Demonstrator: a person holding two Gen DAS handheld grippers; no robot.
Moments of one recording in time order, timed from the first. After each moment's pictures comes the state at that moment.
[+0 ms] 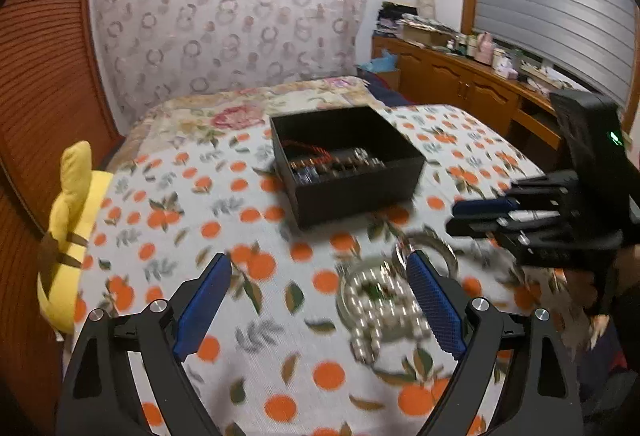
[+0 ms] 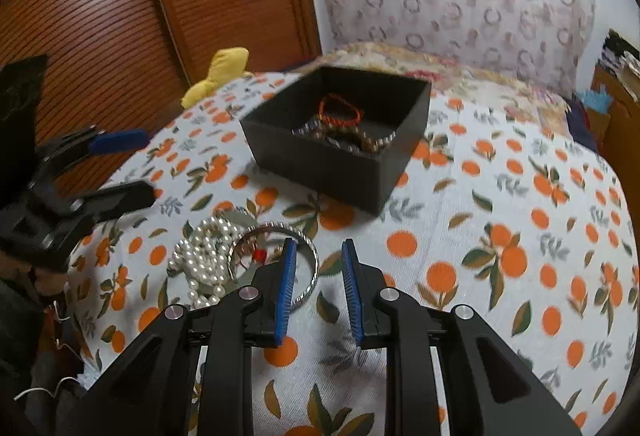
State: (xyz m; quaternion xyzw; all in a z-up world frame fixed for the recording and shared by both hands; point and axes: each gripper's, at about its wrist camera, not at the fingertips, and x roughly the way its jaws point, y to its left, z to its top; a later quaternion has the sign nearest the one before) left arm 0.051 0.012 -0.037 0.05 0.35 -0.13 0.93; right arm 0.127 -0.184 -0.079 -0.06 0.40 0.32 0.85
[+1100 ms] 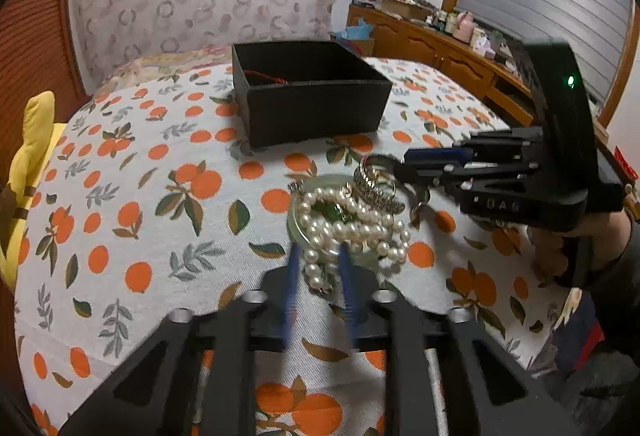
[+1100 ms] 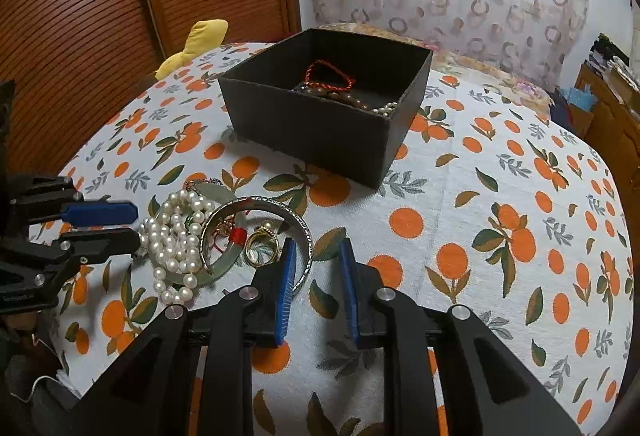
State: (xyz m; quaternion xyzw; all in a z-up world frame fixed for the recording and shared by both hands) left arm 0.037 0.001 -0.078 0.02 0.41 -0.18 0.89; right arm 0.130 -0.166 -0.103 -0.10 0.42 0.28 0.86
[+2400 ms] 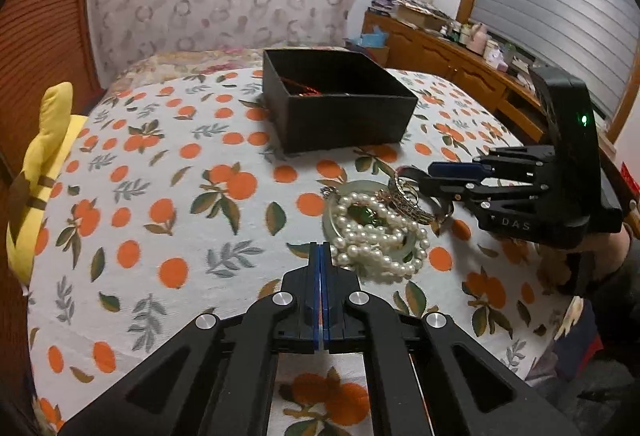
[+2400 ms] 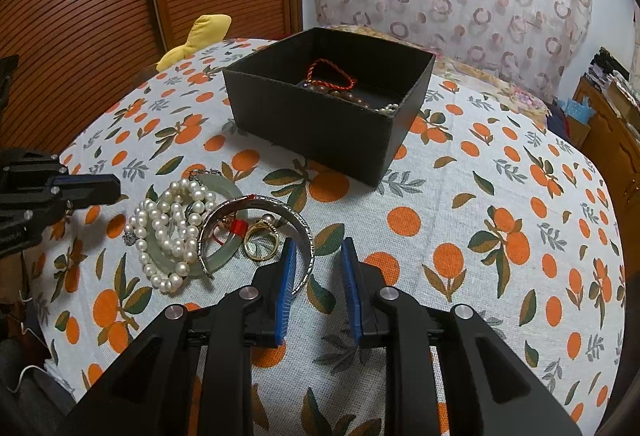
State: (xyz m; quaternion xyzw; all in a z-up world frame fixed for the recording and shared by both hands) left arm 0.039 0.022 -0.072 0.00 0.40 -0.16 0.90; right arm 0.124 -0.164 -0.103 -0.12 0.41 0.28 0.86
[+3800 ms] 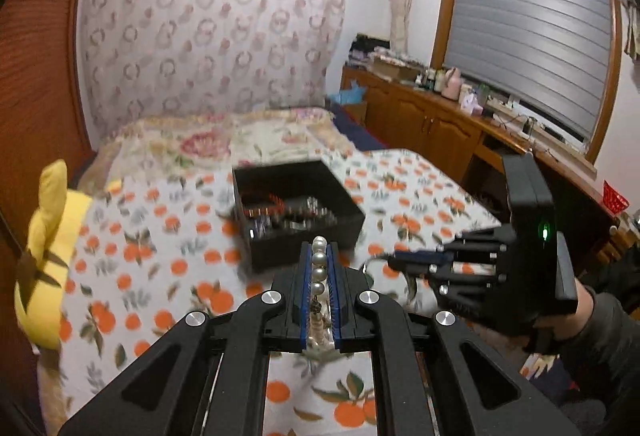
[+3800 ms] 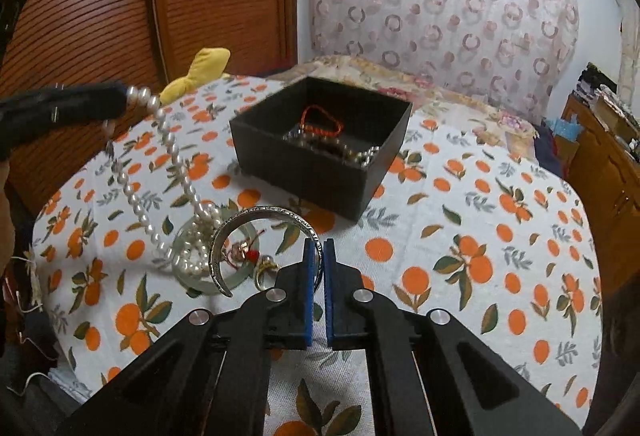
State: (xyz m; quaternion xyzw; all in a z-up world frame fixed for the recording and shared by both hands) left arm 0.043 -0.002 0.022 0.00 0.29 -0.19 0.94; right arm 0.110 -0.181 -0.066 -0.11 0.36 0.27 0.89
